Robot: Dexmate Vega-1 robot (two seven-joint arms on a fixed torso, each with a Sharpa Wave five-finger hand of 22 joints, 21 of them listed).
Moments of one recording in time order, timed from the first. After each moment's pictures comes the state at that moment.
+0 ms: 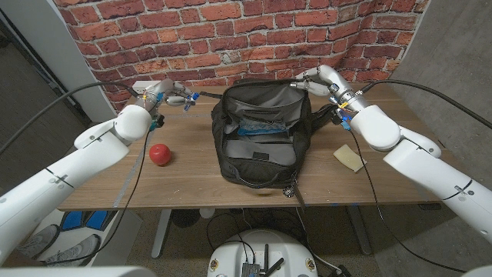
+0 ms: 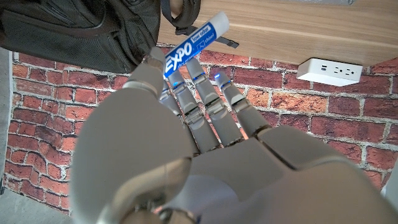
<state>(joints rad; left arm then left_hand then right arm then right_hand) 0.97 0.98 0.24 -1.99 0.02 0.40 0.16 1.06 0.05 0.40 -0.18 0.19 1.07 -0.15 0.28 0.19 1.12 -0.20 0.19 0.19 1.03 -0.17 0.19 0.18 0.60 -0.05 0.19 0.17 -1.01 -0.87 -0.29 -2.15 0.05 -0.12 -0.18 0.85 0.15 0.45 -0.17 0.25 1.04 -0.08 0.21 0.20 1.13 -0.14 0.22 0.28 0.84 -0.10 0.31 0.38 0.74 -0.08 0.32 0.19</state>
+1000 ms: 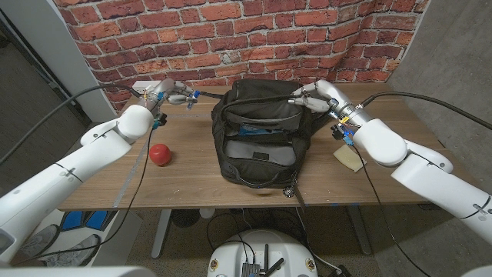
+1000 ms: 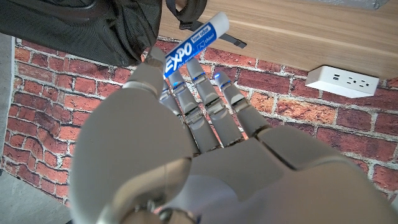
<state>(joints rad) 0.88 0.95 0.31 -1.85 -0.06 0.26 0.20 1.06 0.05 0.40 -0.18 0.19 1.07 -0.14 0.28 0.19 1.12 -0.20 0.18 0.19 1.03 -0.17 0.19 0.17 0.60 -0.06 0.19 0.17 -1.15 -0.93 -0.24 -2.27 0.07 -0.17 -0.18 0.84 0.15 0.45 -0.17 0.24 1.04 -0.09 0.22 0.20 1.12 -0.14 0.22 0.29 0.83 -0.10 0.31 0.39 0.72 -0.07 0.32 0.19</state>
